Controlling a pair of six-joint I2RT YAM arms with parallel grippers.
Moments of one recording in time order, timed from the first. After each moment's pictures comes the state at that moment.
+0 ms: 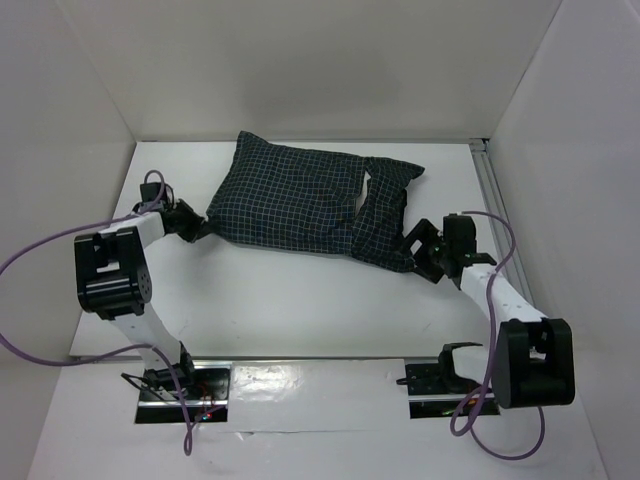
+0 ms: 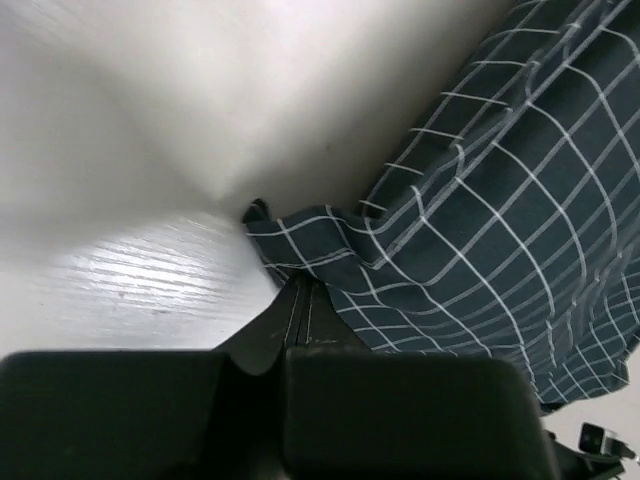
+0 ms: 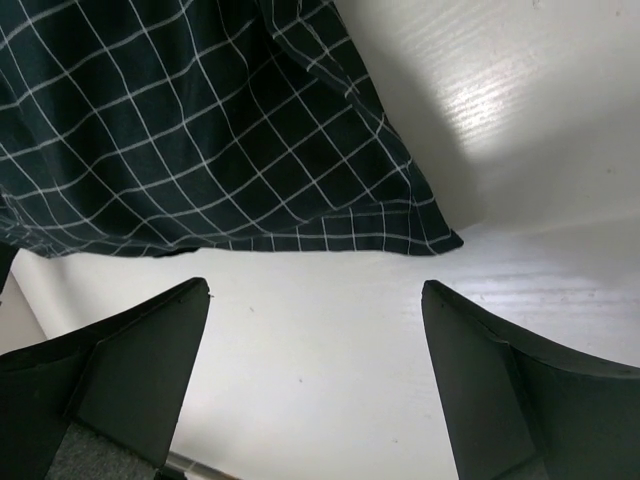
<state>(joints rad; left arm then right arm) 0.24 1.78 1.02 -0.19 0.44 -0.74 0.02 1.17 0.58 -0.25 -0.26 0.76</state>
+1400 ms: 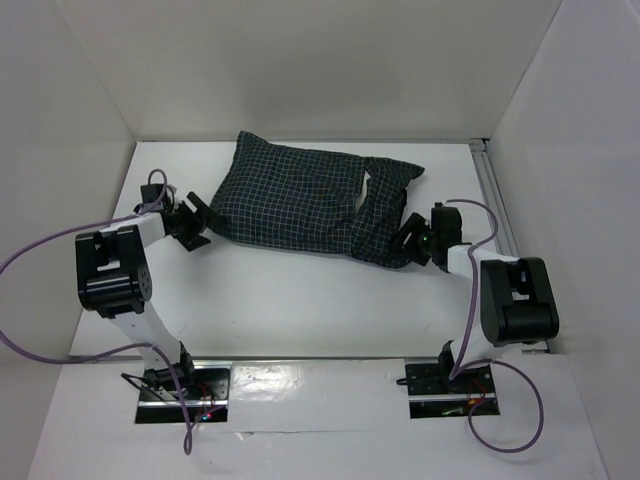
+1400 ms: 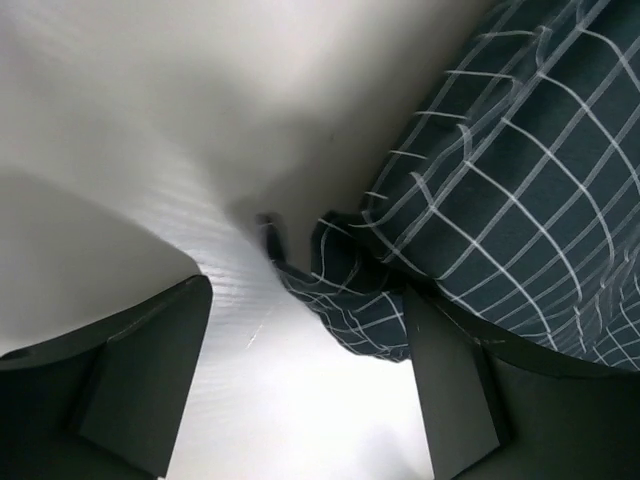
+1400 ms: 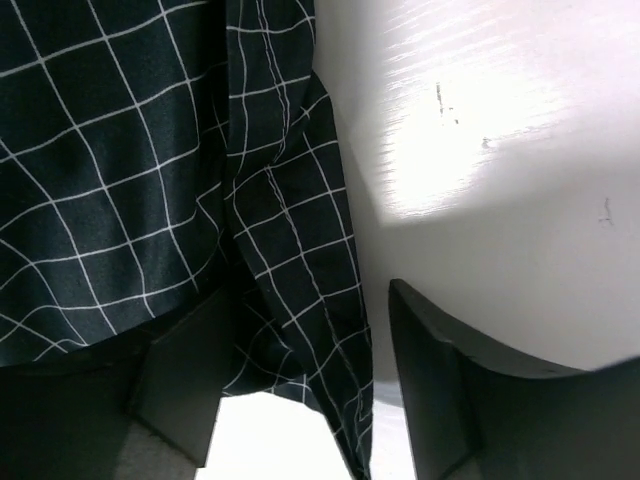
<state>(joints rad) 0.24 1.79 1.01 -0.18 0.48 -0.67 0.04 1.53 0.62 0.11 -0.25 0.67</state>
